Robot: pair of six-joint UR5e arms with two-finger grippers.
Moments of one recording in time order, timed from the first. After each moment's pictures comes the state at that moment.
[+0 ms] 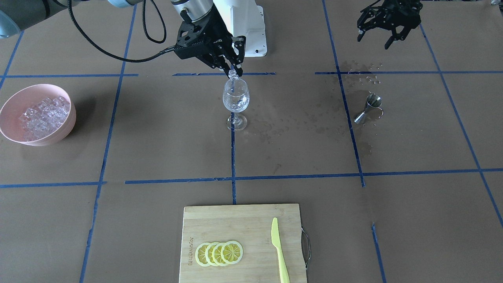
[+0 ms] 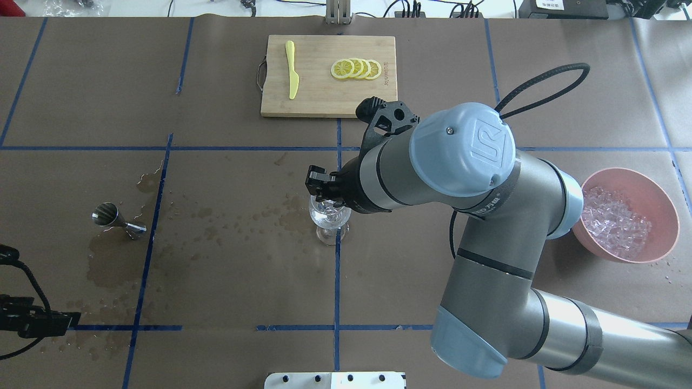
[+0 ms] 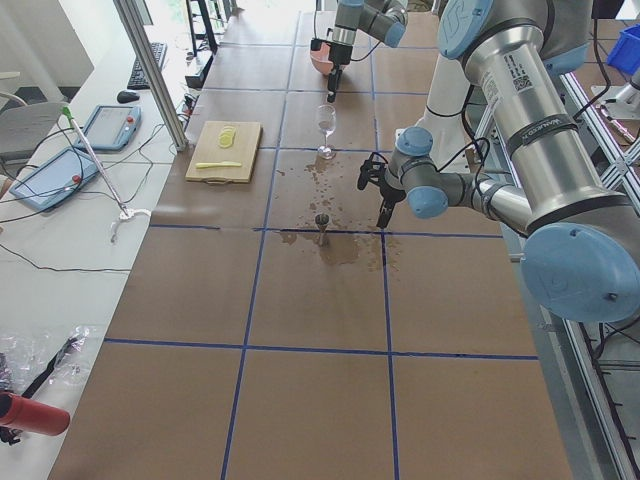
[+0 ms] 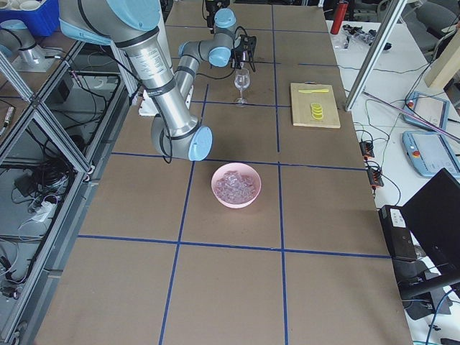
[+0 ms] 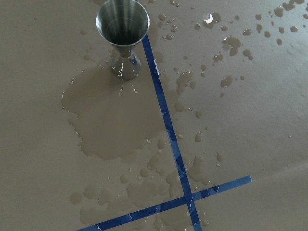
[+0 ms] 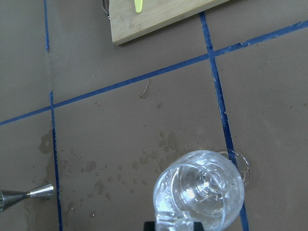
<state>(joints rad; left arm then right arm) -0.40 -1.02 -2.36 -2.25 -1.78 -1.06 0.48 -0.91 1.97 -1.44 1.82 1.56</state>
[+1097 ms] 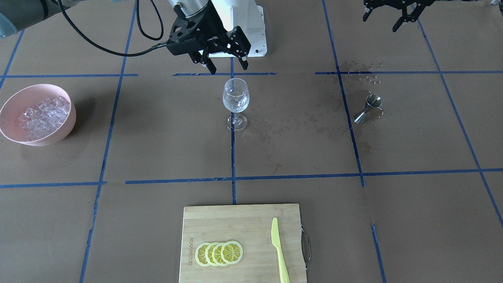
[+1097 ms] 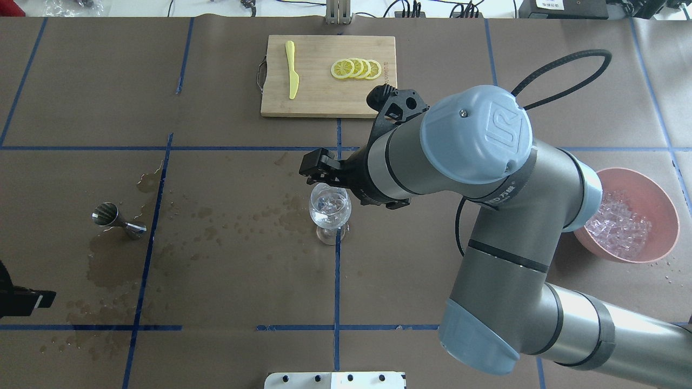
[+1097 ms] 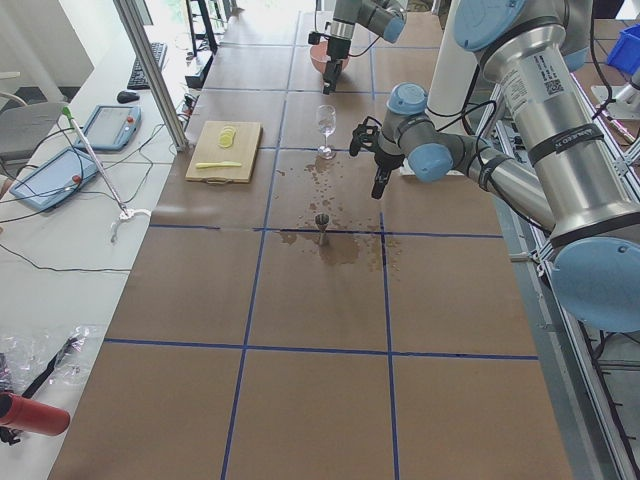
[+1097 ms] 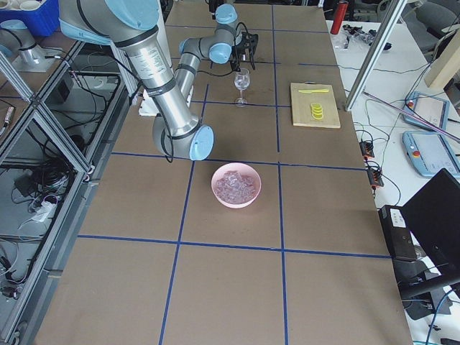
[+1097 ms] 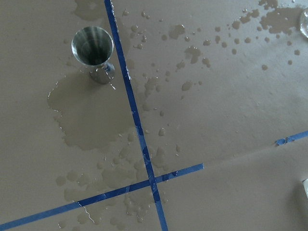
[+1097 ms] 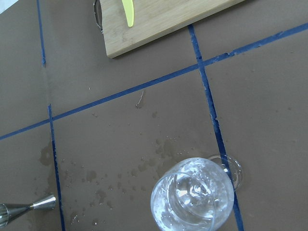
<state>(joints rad) -0.70 -1.11 -2.53 -1.98 -2.02 -0.82 0.52 -0.91 2.03 -1.52 1.83 1.59</state>
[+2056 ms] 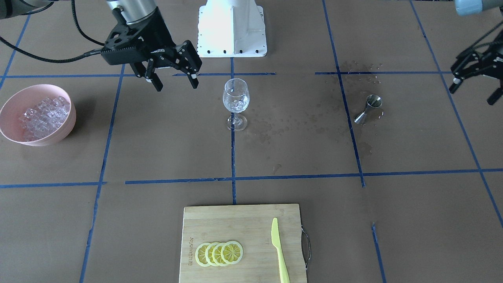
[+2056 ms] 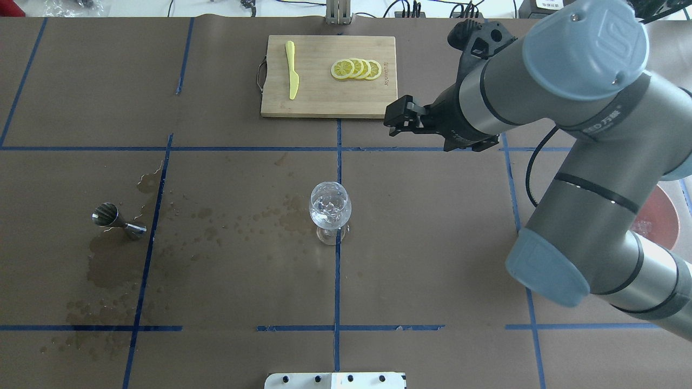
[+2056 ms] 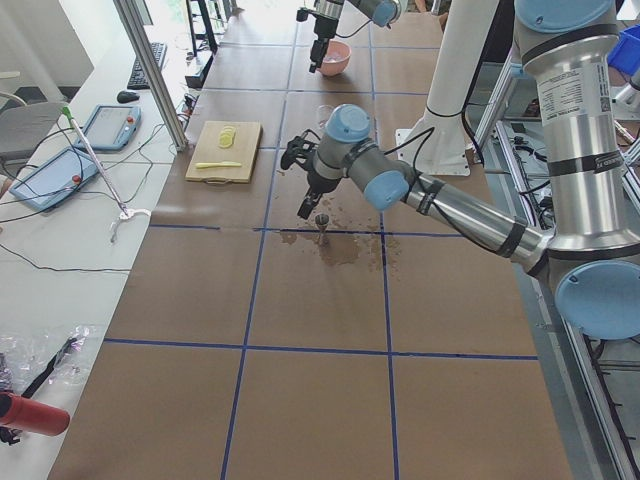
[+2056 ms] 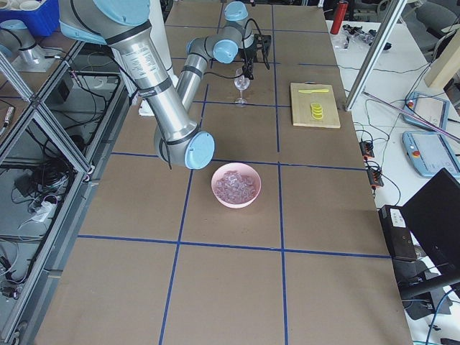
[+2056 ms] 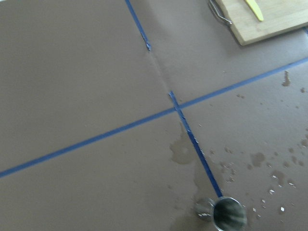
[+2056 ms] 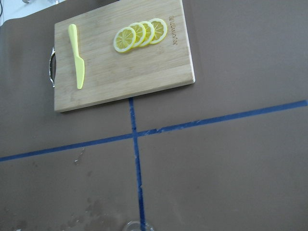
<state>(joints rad) -1.34 -1.56 -1.91 -1.97 -2.25 -0.27 0.74 -1.02 2.07 -1.64 1.93 1.31</state>
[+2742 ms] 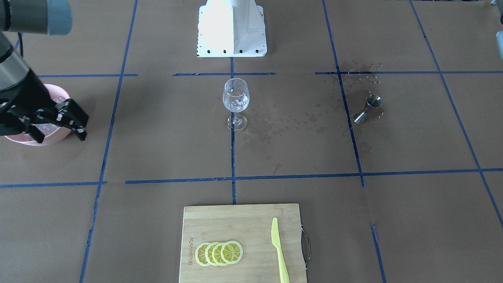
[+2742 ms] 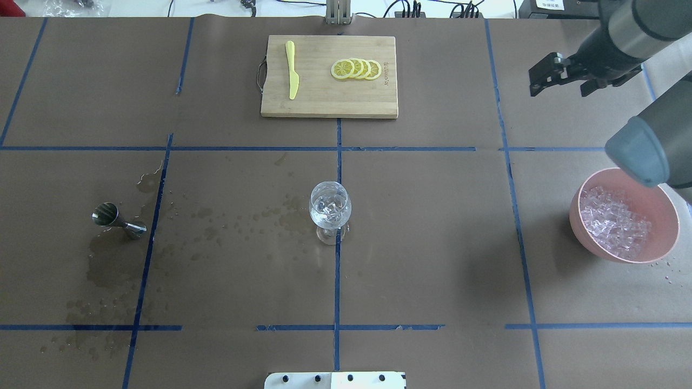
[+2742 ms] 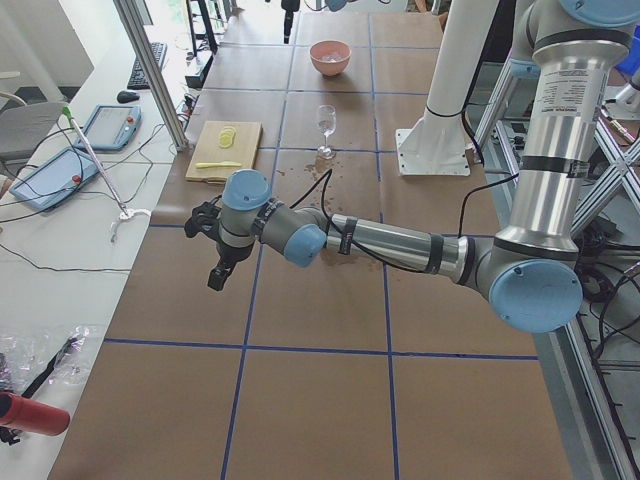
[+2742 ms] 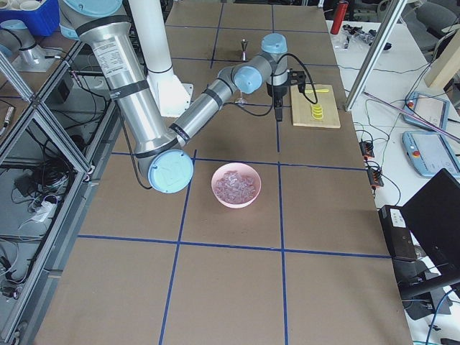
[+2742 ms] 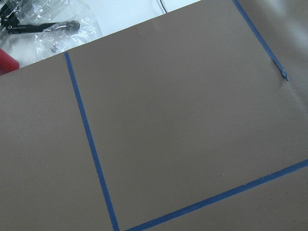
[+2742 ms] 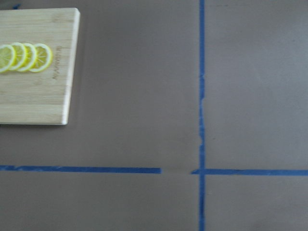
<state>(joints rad) -1.45 -1.68 -1.62 -1.95 -2.25 -0.10 1.12 -1.22 1.87 -1.64 2.15 0.67</state>
